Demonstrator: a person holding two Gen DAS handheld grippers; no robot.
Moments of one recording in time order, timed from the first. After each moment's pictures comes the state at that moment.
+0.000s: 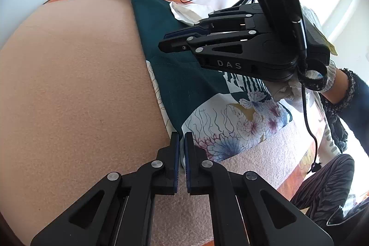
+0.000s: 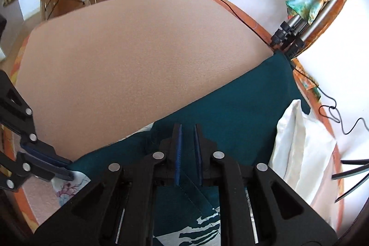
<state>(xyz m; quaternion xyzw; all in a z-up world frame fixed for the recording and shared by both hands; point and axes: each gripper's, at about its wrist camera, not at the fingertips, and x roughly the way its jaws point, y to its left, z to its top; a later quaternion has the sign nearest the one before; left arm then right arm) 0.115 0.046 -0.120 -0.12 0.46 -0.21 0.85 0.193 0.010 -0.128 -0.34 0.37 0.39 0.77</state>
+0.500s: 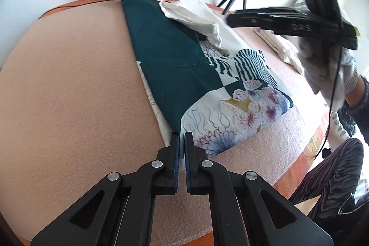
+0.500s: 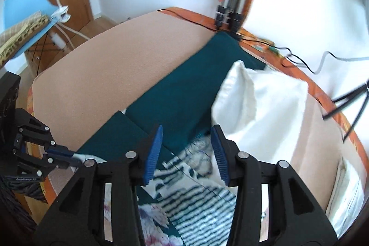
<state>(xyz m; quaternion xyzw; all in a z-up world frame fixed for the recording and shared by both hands) 0.105 0.032 -0.113 -0.06 0.47 -0.20 0.86 0.189 -0.105 -0.068 -0.19 0.40 0.31 0.84</state>
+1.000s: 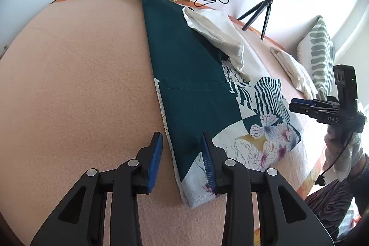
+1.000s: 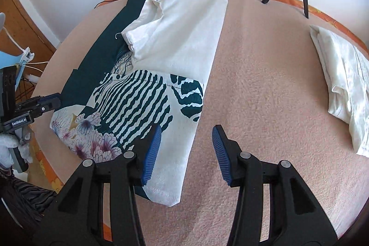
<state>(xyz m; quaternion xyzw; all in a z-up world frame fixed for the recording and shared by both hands) 0.145 0.035 -0.117 -0.10 0.47 -0.15 0.86 0.168 -0.250 -0.119 -0.03 0.51 0.20 0.83</state>
